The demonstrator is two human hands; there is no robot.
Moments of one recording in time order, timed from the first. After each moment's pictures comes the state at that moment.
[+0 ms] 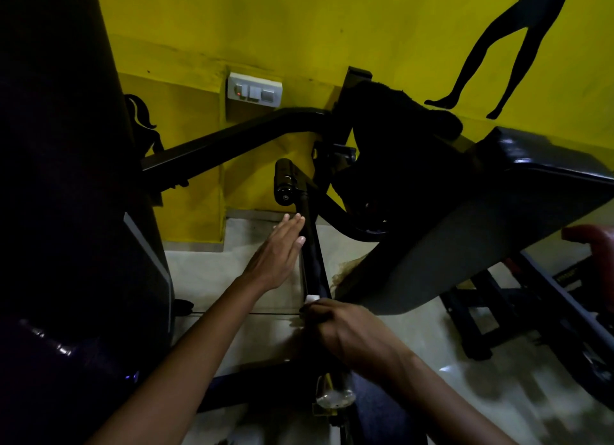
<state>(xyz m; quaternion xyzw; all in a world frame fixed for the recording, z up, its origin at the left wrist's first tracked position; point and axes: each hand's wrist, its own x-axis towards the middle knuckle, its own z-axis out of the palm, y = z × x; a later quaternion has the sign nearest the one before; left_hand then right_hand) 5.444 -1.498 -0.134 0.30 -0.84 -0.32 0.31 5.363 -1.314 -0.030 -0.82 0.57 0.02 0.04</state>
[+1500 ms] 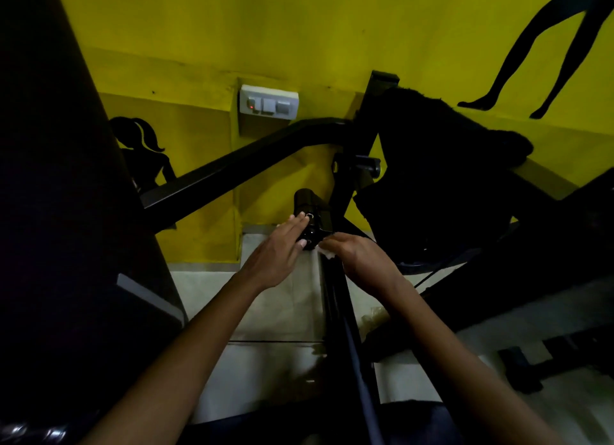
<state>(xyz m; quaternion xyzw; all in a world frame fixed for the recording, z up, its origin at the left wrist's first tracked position) 5.430 -1.633 -0.133 0.29 -0.87 -0.28 0.28 5.275 -1.529 -0.059 -0.78 0.62 -0.09 -0.05</state>
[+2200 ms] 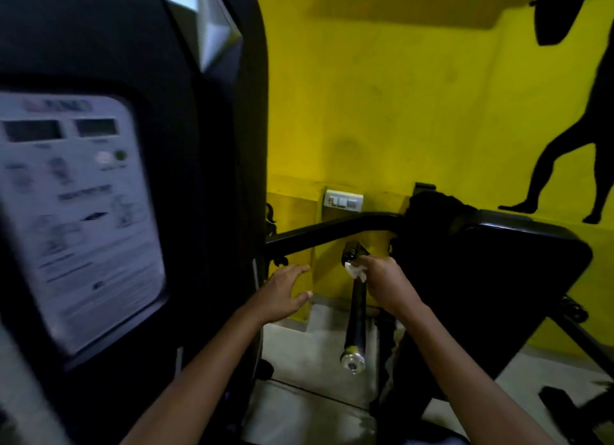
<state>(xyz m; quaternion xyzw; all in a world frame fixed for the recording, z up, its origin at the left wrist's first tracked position) 5.592 -1.322 0.018 0.44 -0.83 -0.18 0.28 5.367 -1.283 0.068 -0.76 0.60 -0.25 -0.06</state>
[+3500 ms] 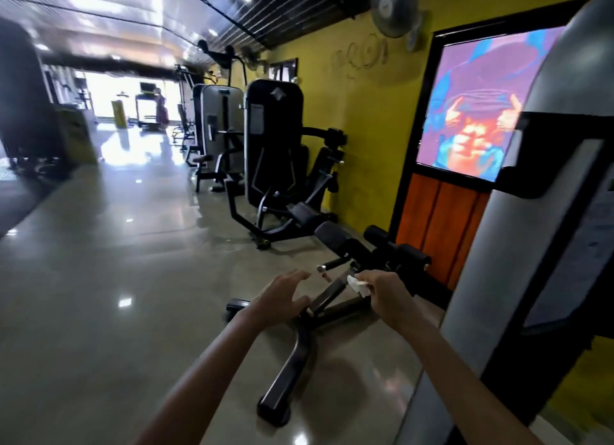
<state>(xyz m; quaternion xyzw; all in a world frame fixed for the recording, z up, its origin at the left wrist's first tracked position) 6.175 -0.896 0.040 0.73 -0.59 -0.03 0.34 5.991 -1.048 0.063 -0.93 0.22 -0.26 0.09</state>
